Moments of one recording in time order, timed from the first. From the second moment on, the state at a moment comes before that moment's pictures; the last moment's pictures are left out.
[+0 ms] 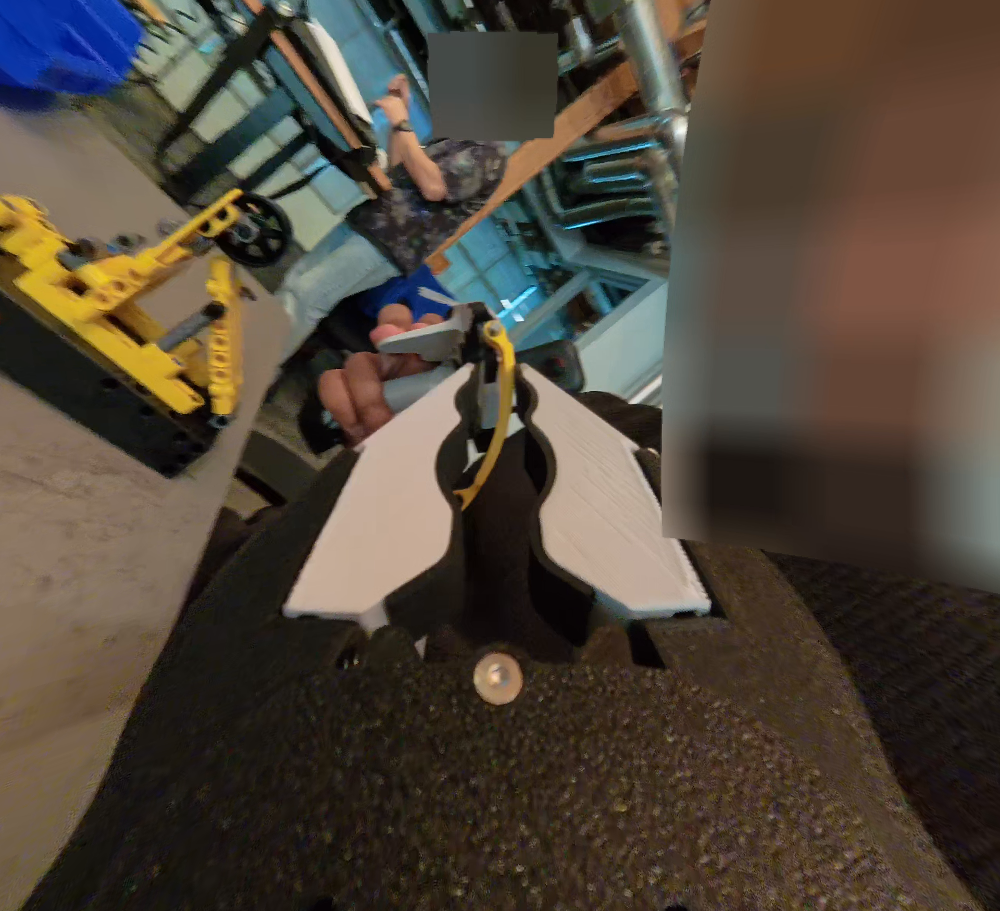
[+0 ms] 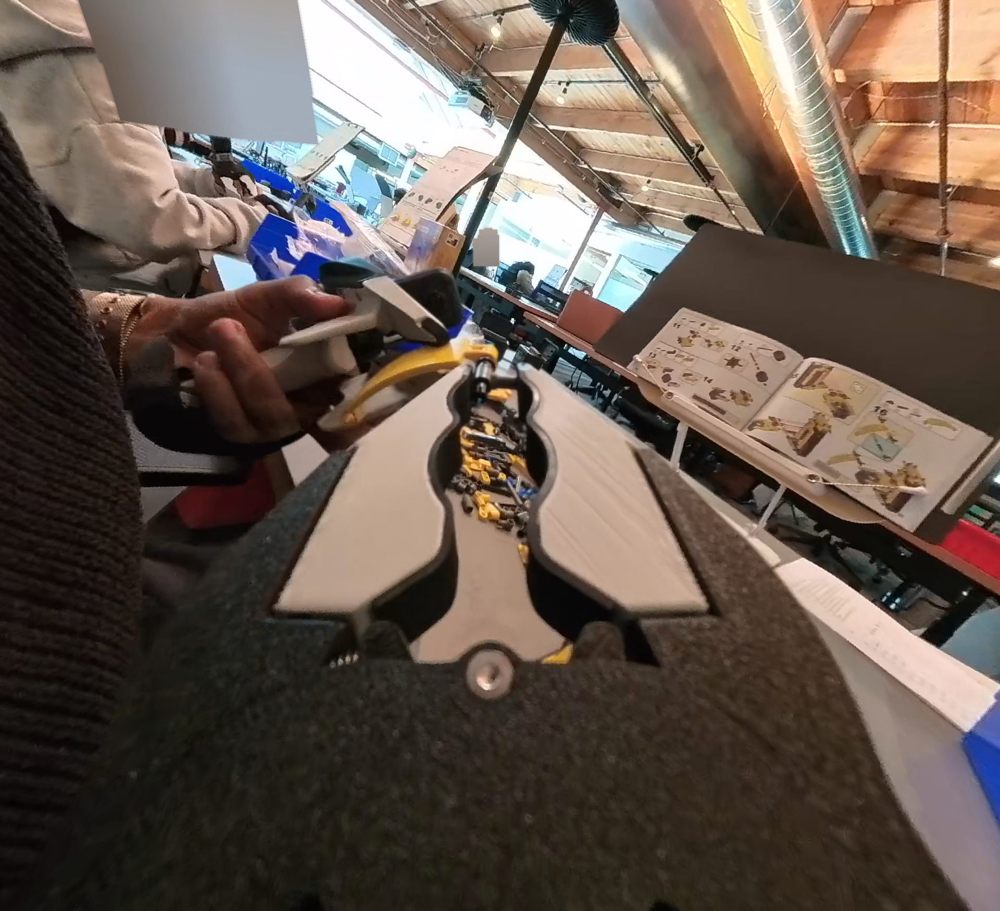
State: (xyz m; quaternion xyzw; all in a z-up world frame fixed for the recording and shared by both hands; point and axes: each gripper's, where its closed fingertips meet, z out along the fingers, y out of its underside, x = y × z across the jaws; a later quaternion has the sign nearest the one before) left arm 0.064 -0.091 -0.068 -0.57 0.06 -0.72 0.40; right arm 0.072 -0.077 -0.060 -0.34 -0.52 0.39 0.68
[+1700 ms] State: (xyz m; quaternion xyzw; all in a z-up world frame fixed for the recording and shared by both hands) left arm 0.081 -0.087 -0.090 -0.61 0.05 -0.71 0.35; right arm 0.082 -0.083 -0.091 -0.32 -0.63 0.36 0.60
